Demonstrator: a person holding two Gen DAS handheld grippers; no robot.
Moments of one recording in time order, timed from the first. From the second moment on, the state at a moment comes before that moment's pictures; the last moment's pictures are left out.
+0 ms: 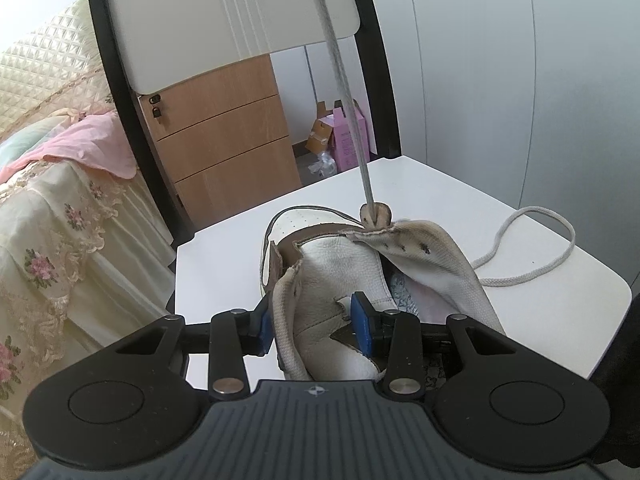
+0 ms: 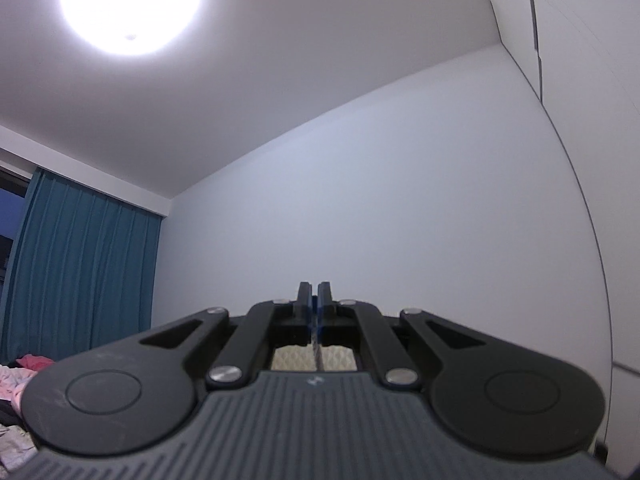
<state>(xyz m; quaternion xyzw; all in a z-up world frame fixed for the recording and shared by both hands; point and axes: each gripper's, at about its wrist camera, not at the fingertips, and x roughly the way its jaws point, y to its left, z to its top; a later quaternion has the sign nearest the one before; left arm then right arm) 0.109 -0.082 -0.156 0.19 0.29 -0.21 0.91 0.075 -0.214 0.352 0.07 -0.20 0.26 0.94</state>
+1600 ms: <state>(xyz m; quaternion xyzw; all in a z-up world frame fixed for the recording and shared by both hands) -0.014 -0.041 0.039 0.00 0.18 -0.27 0.94 0.020 -0.235 0.053 0.21 0.28 0.27 0.90</state>
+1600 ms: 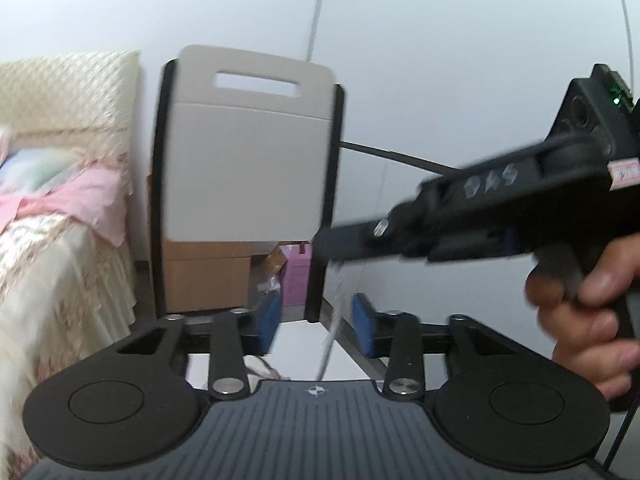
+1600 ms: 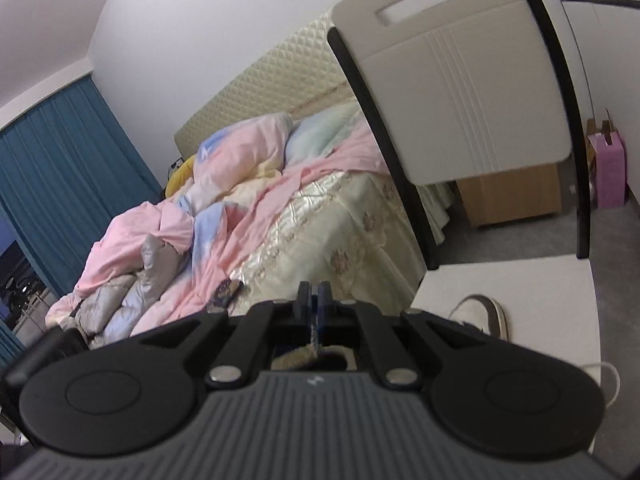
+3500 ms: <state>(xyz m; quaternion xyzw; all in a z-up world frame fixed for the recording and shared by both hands) -0.015 0.032 -0.086 -0.08 0.37 -0.18 0.91 0.129 -0.278 -0.172 -0.03 0.54 0.10 0.83</state>
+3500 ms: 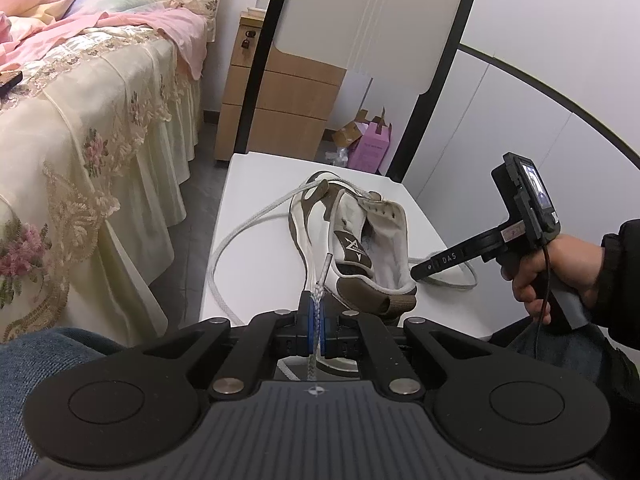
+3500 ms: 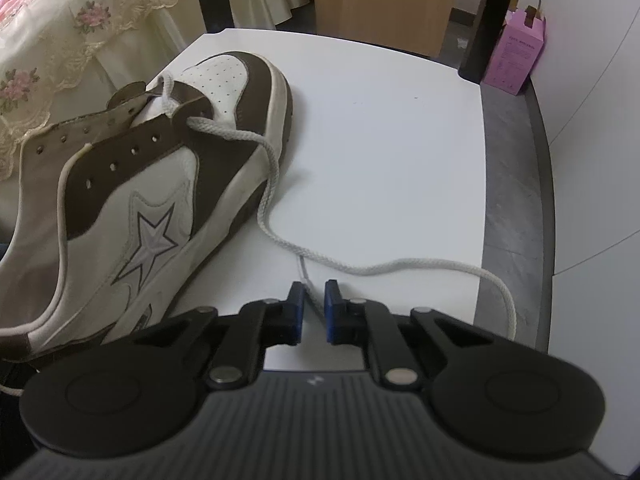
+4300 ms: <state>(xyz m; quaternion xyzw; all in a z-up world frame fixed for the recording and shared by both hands) 0.010 0.012 0.091 -0.03 0.11 -0.20 0.97 0.046 -0.338 0.030 0.14 0.30 0.16 0.93</state>
